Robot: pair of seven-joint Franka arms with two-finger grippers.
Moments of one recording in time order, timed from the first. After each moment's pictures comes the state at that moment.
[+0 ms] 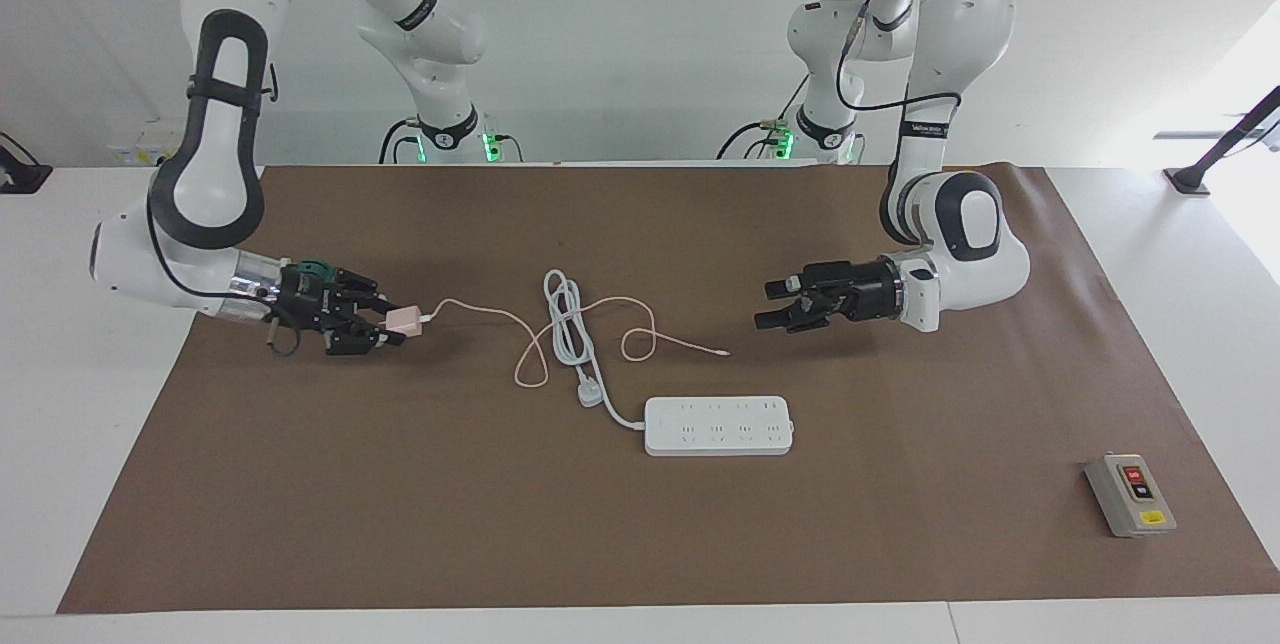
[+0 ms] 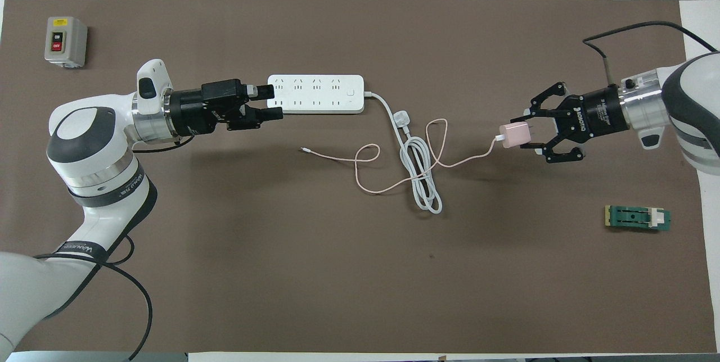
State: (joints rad) left arm -0.10 0.30 -0.02 -1.98 -1.64 1.74 0.60; right arm -0.18 0.27 0.09 -1.83 0.81 1.75 0.88
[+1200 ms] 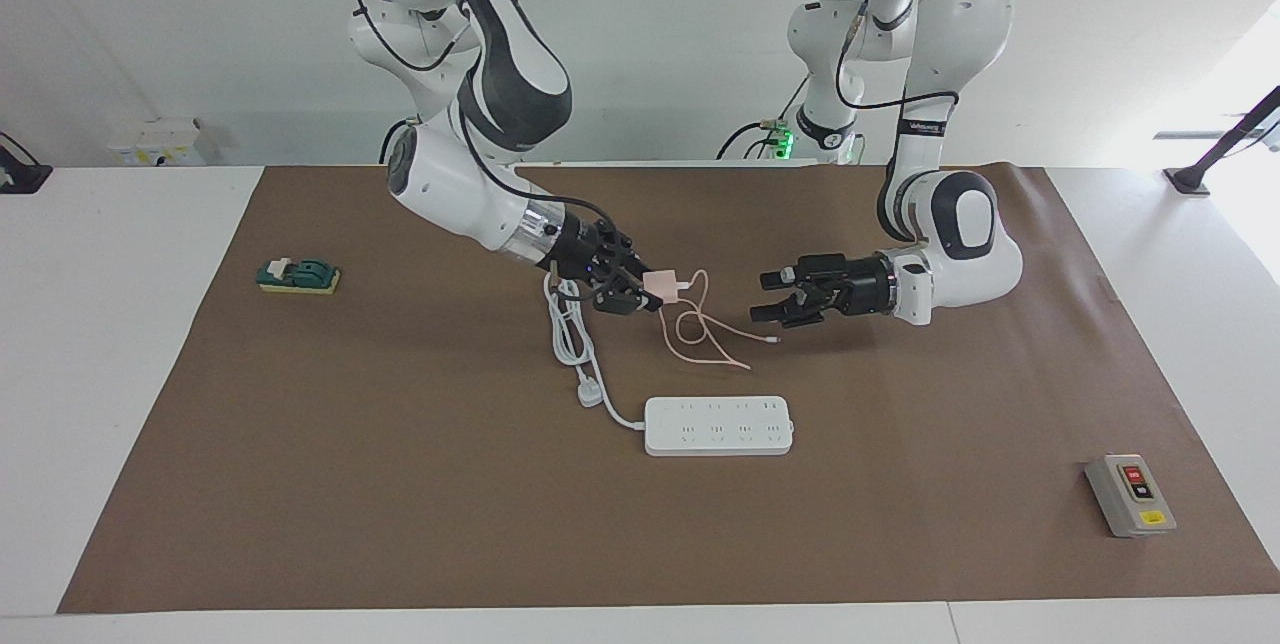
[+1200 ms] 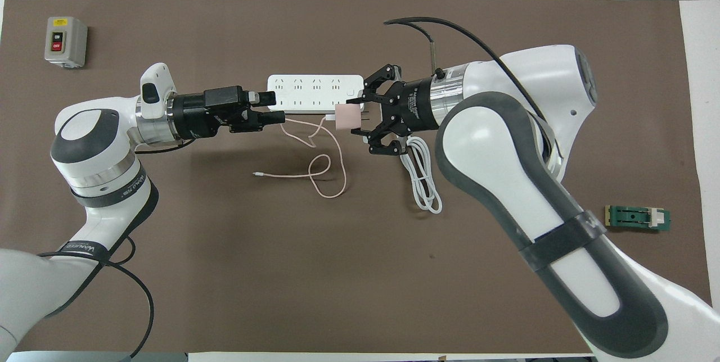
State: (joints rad) left arm -0.10 0.31 -0.02 -1.98 -1.64 1.71 0.65; right arm 0.33 0.28 0.09 -1.75 0.95 2.23 1.32
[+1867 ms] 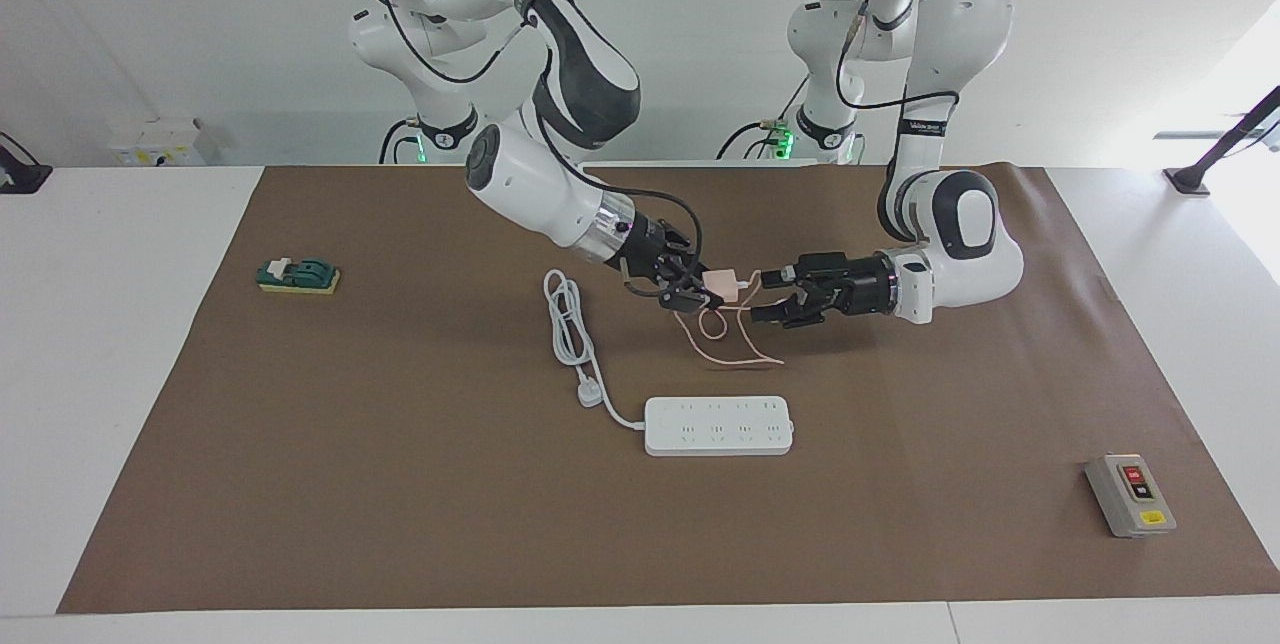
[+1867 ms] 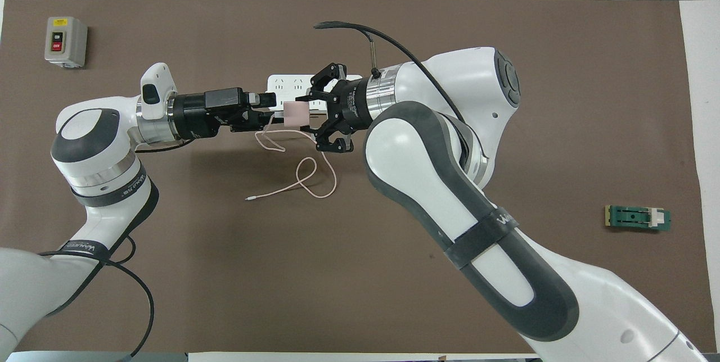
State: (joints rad) left arm -0.10 0.32 -0.02 -1.98 -1.64 1.70 0.68; right arm 0.44 0.42 0.09 -1.58 0.95 2.30 1.39
